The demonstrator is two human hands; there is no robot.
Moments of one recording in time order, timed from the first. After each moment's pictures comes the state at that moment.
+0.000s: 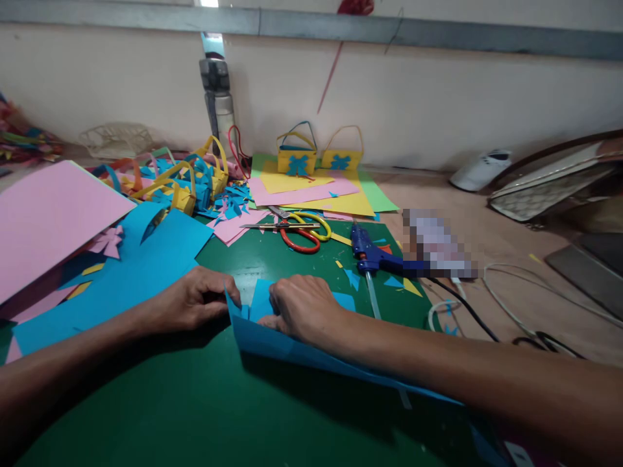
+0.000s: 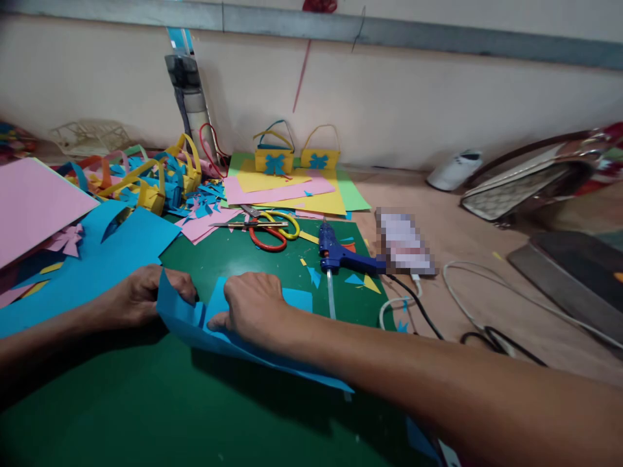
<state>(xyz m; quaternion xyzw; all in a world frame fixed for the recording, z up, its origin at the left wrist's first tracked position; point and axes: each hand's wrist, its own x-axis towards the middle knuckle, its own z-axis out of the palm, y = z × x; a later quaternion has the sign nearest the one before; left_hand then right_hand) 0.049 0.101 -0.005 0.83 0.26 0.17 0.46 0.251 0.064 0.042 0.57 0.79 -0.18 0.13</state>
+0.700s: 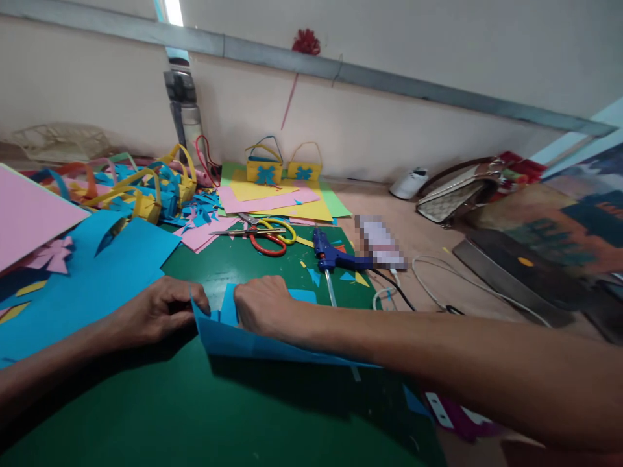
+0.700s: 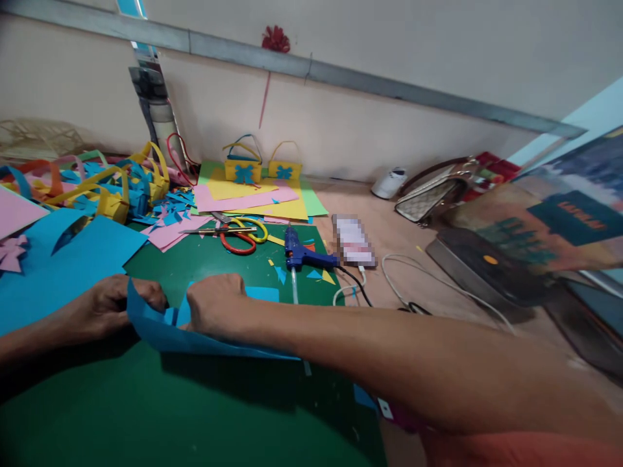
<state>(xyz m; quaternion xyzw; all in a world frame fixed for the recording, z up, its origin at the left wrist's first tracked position) 0.045 0.103 -0.017 0.84 0.21 0.18 0.47 0.236 0.067 0.045 0.54 0.80 -0.19 0.19</state>
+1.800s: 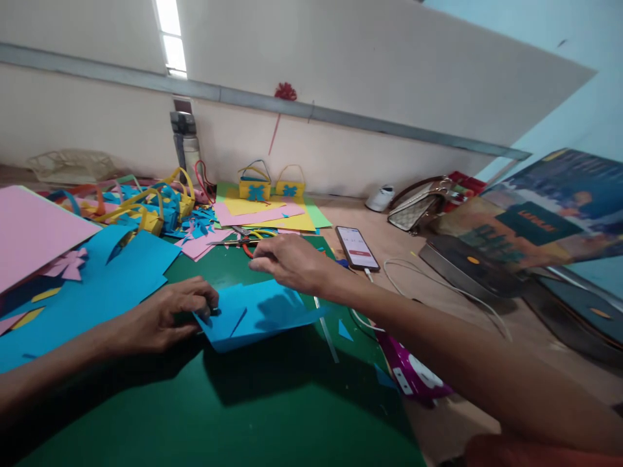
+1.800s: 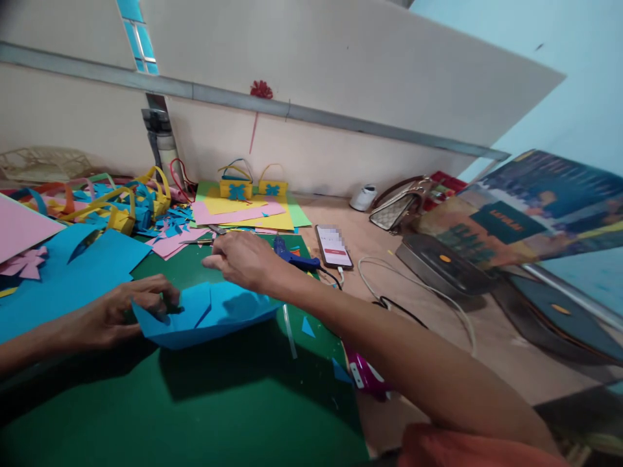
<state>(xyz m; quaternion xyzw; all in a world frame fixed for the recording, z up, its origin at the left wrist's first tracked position) 0.051 0.086 0.014 0.93 0.13 0.16 0.31 0.285 0.058 0.112 0.54 0.84 -0.09 -0.01</state>
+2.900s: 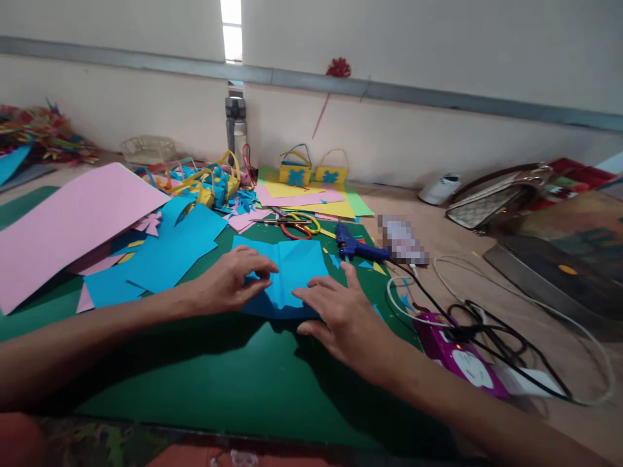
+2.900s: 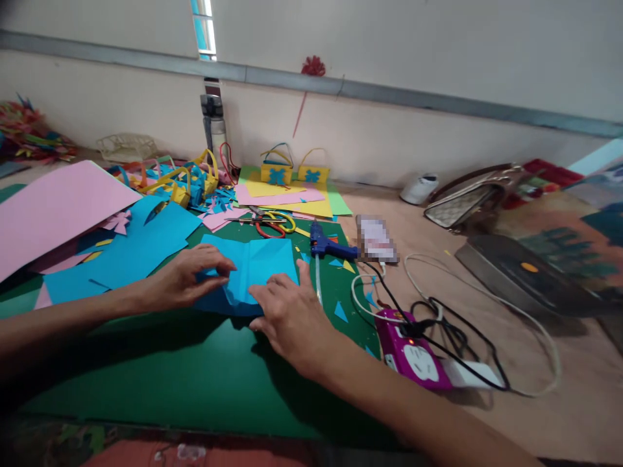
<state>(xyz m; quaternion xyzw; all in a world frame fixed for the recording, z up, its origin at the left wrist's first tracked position) 0.072 0.053 0.026 0.91 0.22 0.29 0.18 0.285 -0.035 0.054 0.48 0.87 -0.02 -0.11</state>
